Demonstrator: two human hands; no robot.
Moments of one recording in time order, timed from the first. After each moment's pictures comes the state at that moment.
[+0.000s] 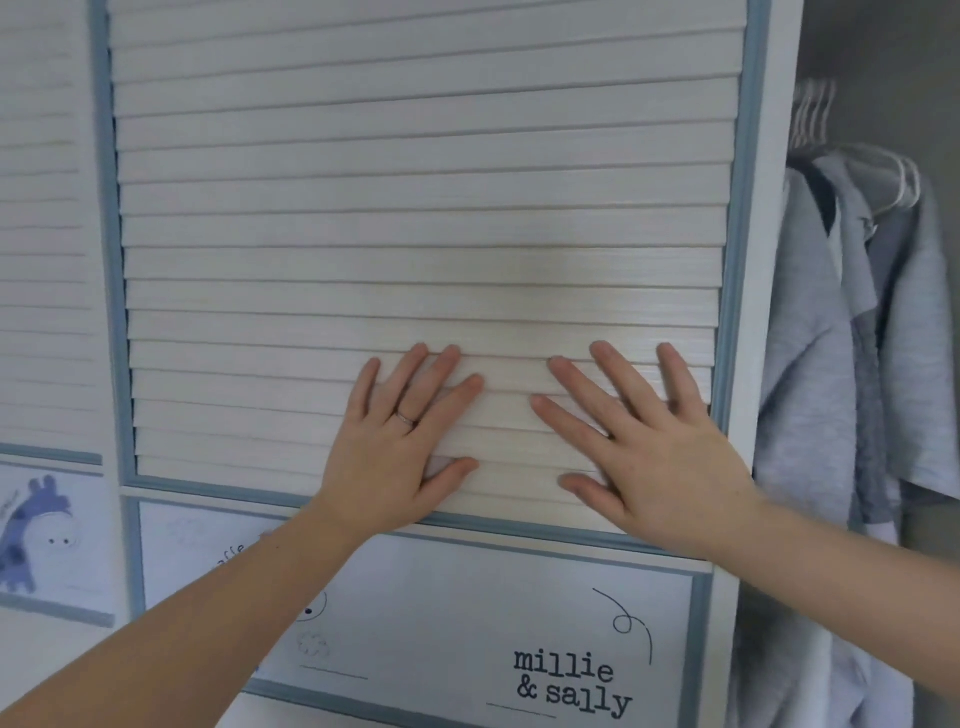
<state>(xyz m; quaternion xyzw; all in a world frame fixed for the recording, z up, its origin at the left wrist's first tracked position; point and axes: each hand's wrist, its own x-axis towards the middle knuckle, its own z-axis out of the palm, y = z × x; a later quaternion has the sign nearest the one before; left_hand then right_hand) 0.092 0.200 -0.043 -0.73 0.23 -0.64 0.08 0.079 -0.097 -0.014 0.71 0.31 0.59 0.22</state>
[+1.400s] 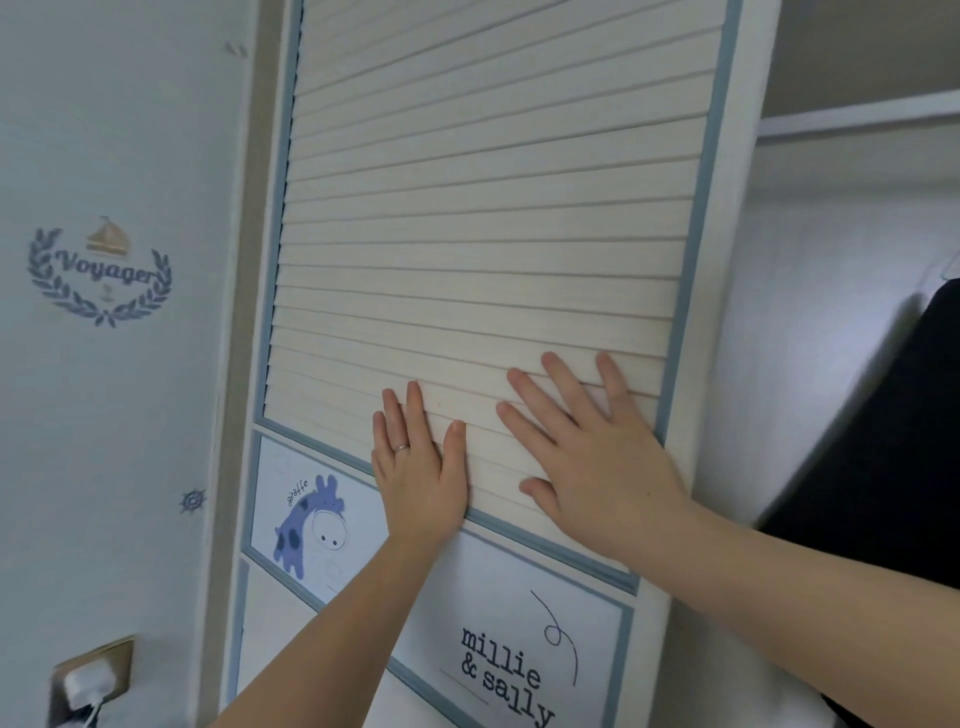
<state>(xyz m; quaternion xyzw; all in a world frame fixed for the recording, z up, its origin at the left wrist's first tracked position) 0.095 0.402 -0.084 -0.74 -0.18 -0.55 -0.35 0.091 0.206 0.007 0.74 0.39 0.49 0.25</state>
